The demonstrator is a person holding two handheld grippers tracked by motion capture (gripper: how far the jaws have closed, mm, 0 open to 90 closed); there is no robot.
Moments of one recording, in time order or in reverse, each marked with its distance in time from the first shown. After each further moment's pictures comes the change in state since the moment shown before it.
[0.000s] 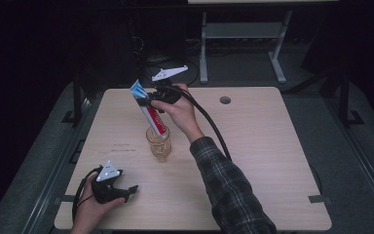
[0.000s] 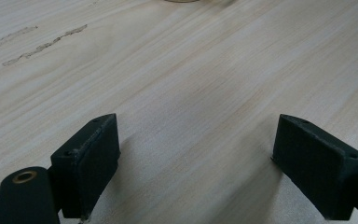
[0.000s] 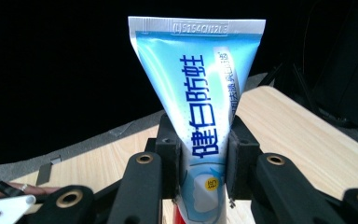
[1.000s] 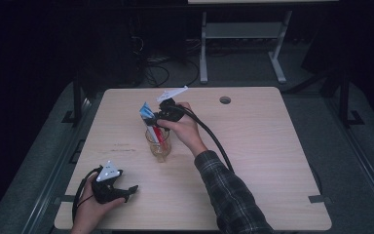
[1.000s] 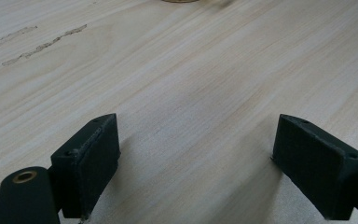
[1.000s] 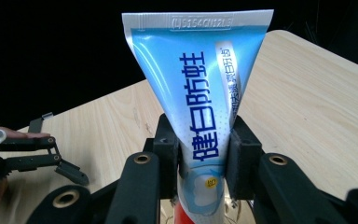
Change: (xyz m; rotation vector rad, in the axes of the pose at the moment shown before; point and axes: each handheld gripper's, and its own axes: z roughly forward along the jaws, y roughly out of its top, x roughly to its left) left arm 0.000 0.000 0.000 0.002 0.002 0.003; right arm -0.005 -0.059 0.018 0.109 0.013 0.037
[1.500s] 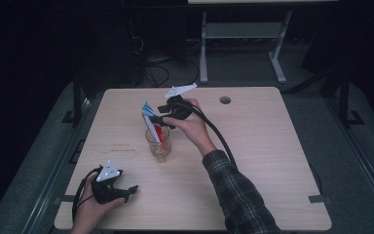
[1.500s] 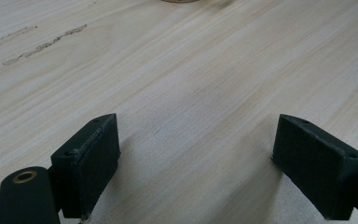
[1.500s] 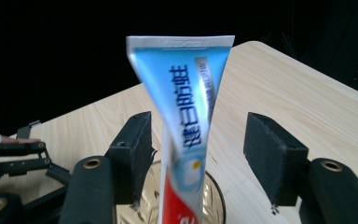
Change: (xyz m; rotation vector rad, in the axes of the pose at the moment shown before) left arm 0.000 0.000 0.000 0.001 0.000 -0.001; right arm -0.004 0.002 -0.026 -0.035 -0.065 0.001
